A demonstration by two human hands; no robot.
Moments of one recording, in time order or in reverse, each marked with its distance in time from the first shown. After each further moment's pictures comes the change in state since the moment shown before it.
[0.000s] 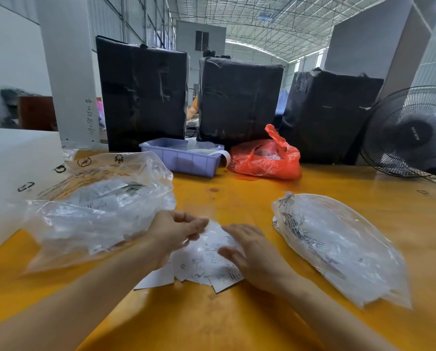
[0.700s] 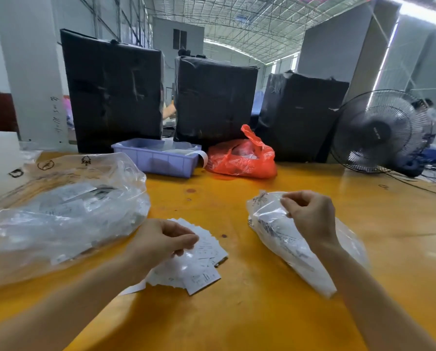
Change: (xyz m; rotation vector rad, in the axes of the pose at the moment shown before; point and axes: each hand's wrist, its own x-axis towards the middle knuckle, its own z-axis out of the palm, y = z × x) left_hand -0.004 -0.008 0.010 0.183 -0.156 0.087; right_hand -0.009 0.073 -0.077 0.383 0.763 0.373
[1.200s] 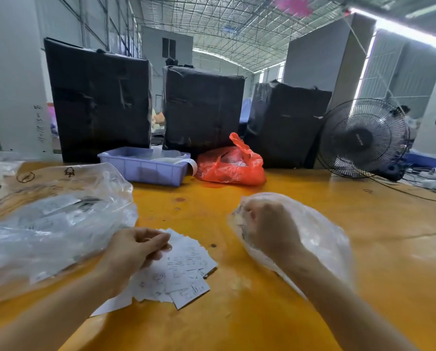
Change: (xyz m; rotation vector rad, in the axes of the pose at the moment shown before) left_hand 0.012 -0.010 -0.008 -0.167 0.146 -0.026; right_hand -0.016 -0.037 0.016 -0.640 -0.256 -0.317
